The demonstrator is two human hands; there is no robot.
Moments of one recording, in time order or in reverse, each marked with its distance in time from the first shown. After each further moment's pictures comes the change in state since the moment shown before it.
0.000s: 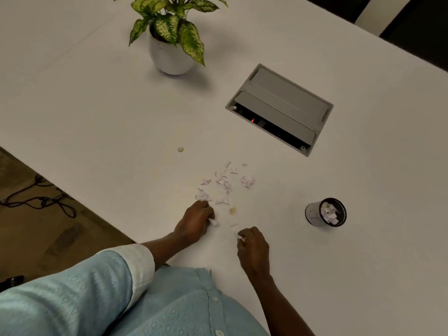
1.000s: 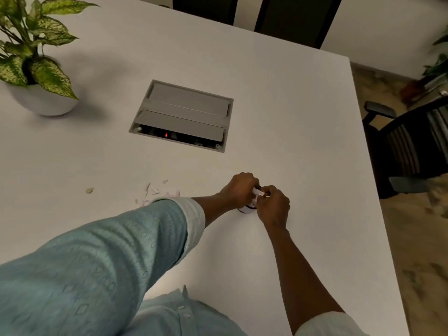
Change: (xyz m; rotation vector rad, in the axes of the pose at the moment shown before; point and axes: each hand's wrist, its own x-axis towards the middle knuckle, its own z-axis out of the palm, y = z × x) left_hand 0.187 0.303 0.074 0.066 -0.305 0.436; right_hand 0.078 0.129 -0.198 0.156 0.491 0.490
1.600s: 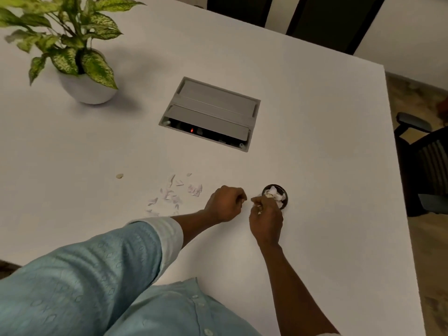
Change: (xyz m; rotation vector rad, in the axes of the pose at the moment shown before) left_hand -0.098 -0.067 0.003 -0.142 0.185 -0.196; right_hand -0.068 -0.021 0.045 0.073 -0.044 -0.223
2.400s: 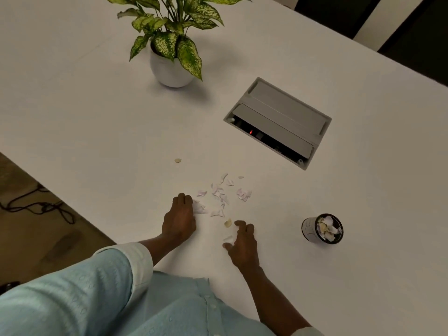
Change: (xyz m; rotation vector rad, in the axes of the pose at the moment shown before) left_hand -0.158 -0.175 -0.063 0.230 0.184 -0.633; right_hand -0.085 -0.050 0.126 -0.199 -0.734 -0.103
